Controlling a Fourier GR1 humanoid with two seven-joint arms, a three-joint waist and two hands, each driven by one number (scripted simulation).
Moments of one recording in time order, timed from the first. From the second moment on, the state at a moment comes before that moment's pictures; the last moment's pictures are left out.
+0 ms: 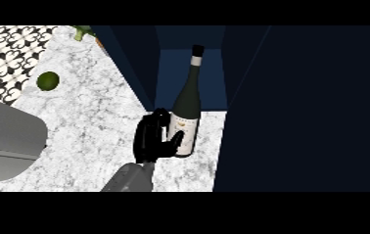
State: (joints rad) left arm -0.29 0.00 -0.47 -0.94 0.82 0.23 -0.66; right arm -0.08 -0.05 0.05 -2.42 -0.15 0.15 0.57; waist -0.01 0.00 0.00
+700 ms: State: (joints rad) left arm -0.59 0.00 -0.52 -0.68 1.05 0.26 -0.73; right arm -0.06 -0.04 0.02 -2.40 -0.18 0.18 0.52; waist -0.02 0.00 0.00
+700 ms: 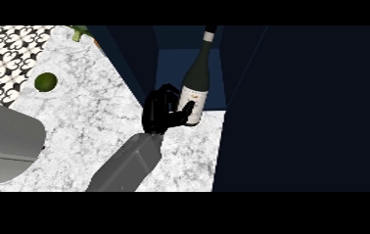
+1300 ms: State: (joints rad) left arm -0.70 0.00 -0.51 -0.54 1.11 0.26 -0.77; right arm -0.07 -0.03 0.04 -2.37 -0.16 0.17 0.49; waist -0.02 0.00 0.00
